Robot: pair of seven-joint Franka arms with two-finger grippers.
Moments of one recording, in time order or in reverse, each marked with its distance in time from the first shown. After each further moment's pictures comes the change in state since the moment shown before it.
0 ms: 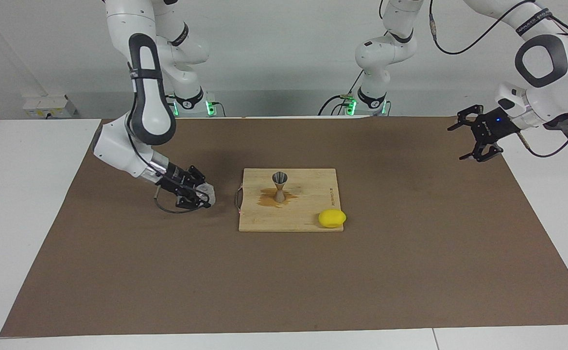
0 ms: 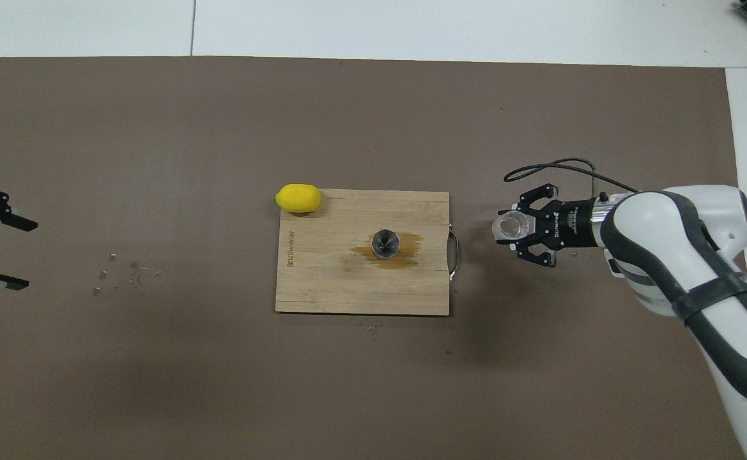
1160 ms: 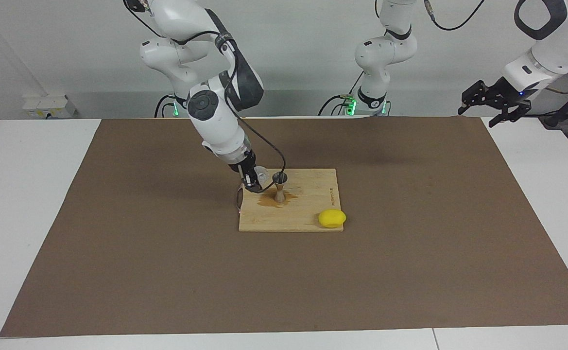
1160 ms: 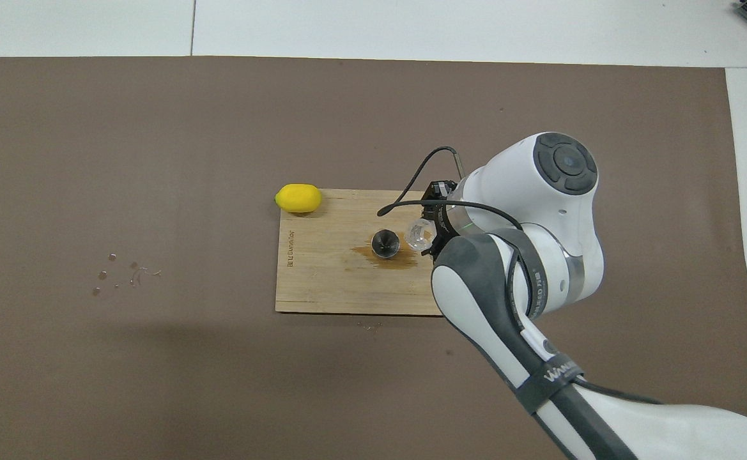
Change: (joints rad) left arm -0.024 -0.160 0.000 0.010 0.187 -0.031 -1.034; right arm 0.343 0.049 0.006 0.297 -0.603 -0.141 0.559
